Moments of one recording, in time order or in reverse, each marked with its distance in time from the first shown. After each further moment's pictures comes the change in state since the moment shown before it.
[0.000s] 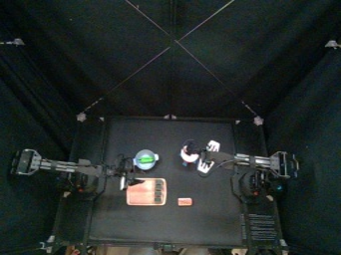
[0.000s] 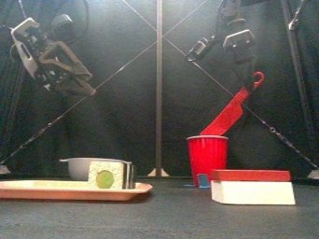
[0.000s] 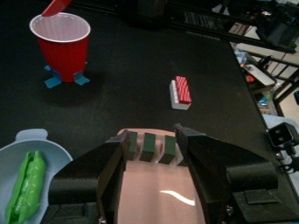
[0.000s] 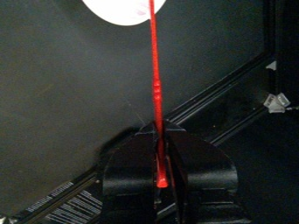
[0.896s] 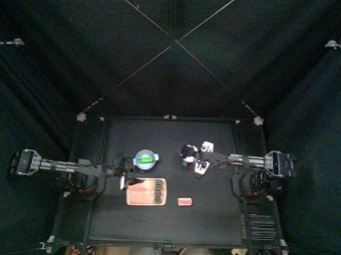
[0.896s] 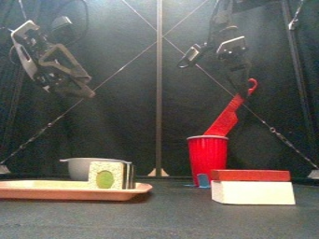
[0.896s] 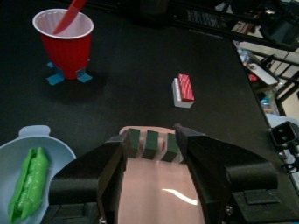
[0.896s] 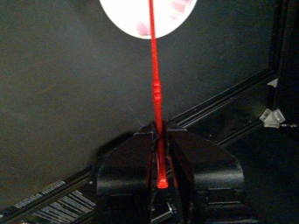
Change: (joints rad) left arm 0.008 0.000 0.009 0.002 0.000 -0.002; right arm -0.011 0.077 -0.023 0.017 -0.028 -0.089
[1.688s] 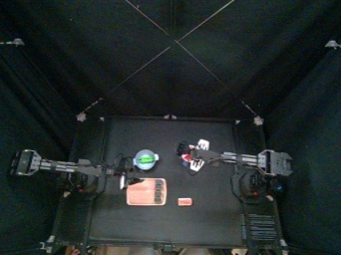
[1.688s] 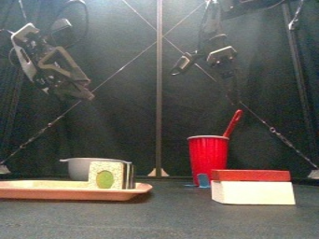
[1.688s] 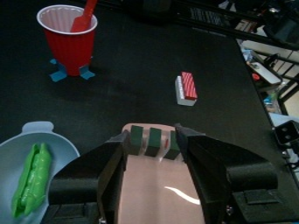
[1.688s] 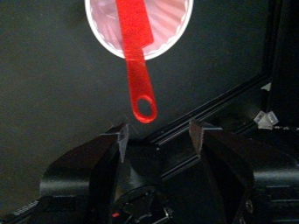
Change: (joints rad) left arm 0.011 -0.002 0.008 0.000 0.000 0.002; right arm -0.026 0.081 -0.064 -0.025 0.003 -0.014
